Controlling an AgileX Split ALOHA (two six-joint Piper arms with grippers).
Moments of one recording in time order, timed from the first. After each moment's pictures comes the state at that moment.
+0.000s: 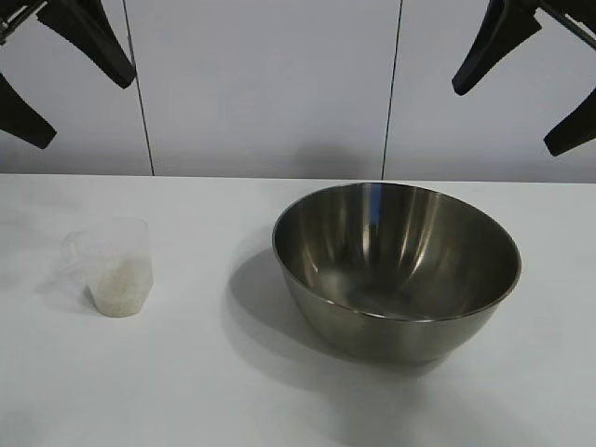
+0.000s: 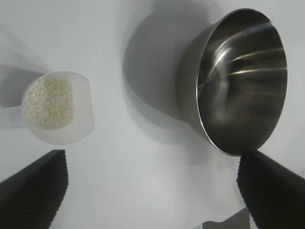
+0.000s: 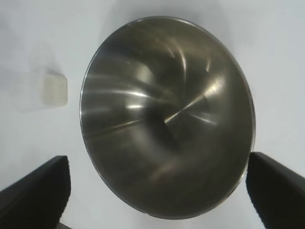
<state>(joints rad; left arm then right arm) -0.08 1.72 -1.39 -0.68 1.13 0.29 -0.02 1.58 -1.27 0.56 1.02 -0.21</state>
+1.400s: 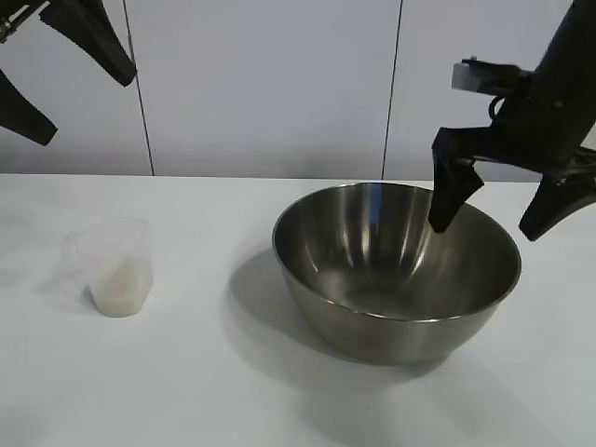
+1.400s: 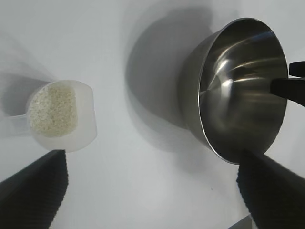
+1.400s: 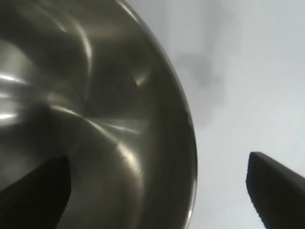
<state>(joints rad) -0.08 1.72 -1.39 -0.68 1.10 0.29 0.12 1.88 -1.27 0.20 0.84 -0.17</state>
